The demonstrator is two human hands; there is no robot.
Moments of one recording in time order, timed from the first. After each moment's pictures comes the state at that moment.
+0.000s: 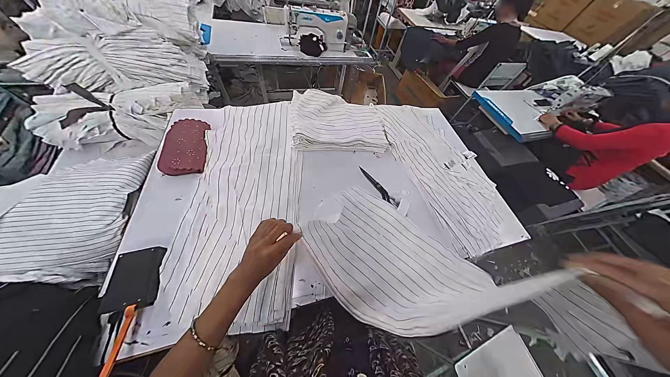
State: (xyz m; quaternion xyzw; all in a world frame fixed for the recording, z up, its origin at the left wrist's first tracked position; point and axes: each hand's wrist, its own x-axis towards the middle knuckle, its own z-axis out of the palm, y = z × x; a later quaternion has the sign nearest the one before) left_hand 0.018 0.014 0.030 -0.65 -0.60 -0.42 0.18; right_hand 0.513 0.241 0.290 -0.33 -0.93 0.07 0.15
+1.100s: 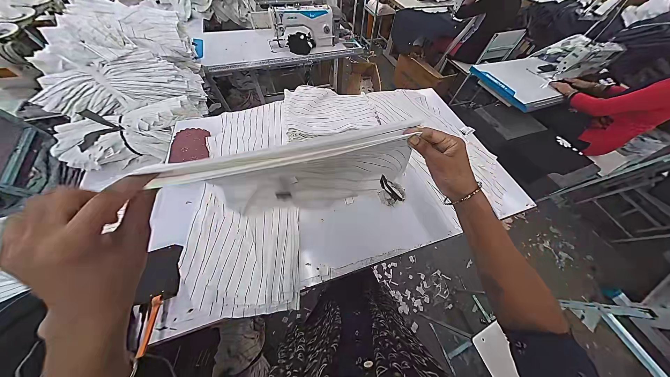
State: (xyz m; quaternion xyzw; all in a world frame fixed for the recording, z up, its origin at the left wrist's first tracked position) left_hand -0.035 -0.090 0.202 -0.42 -0.81 -0.30 0.27; right_hand 0.286 0.266 0.234 -0.16 -0.74 0.52 0.39
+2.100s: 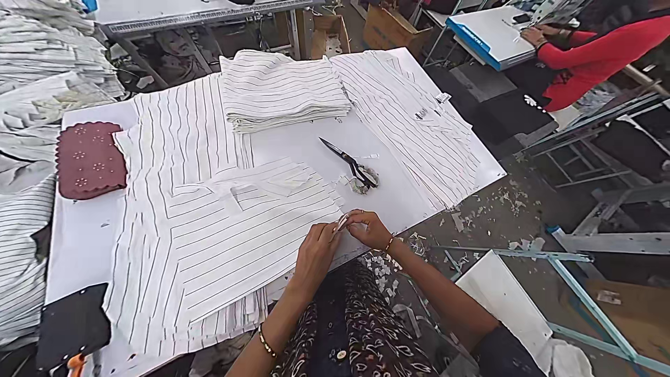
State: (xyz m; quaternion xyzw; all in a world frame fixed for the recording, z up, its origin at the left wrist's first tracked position) left_hand 0.183 0.093 0.010 -0.59 -0.69 -0.41 -0.05; right_hand 0.326 0.233 -0.003 -0.16 -0.81 0.51 0.25
